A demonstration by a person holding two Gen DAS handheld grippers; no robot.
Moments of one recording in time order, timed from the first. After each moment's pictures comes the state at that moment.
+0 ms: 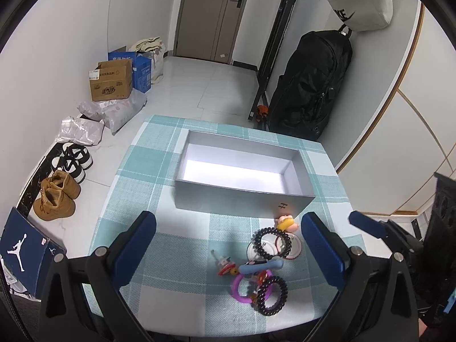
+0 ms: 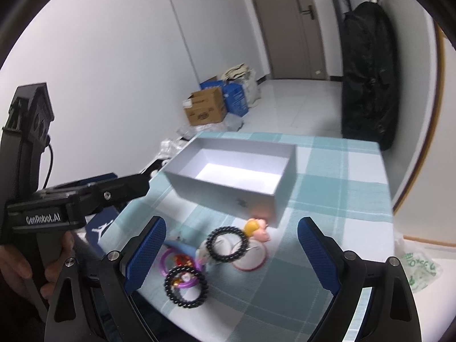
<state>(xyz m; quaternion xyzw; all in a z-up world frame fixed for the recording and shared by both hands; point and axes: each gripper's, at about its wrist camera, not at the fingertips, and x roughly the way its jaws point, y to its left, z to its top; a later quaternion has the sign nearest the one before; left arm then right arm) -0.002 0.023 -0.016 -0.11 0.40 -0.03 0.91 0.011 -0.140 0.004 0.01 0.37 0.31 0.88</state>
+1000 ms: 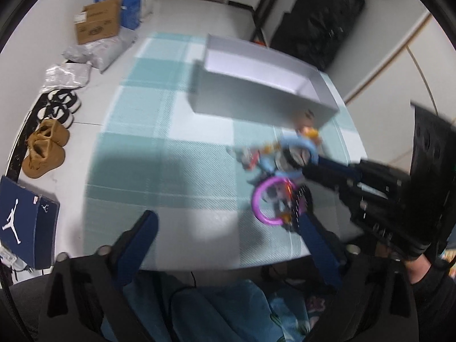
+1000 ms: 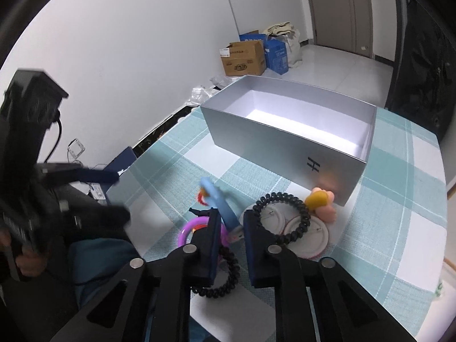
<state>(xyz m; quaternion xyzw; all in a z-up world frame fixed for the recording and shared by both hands) -0.017 0.047 -0.067 -0.12 0.55 -0.09 0.82 0.018 -0.086 -0.040 -0.06 0.45 0.37 0.81</state>
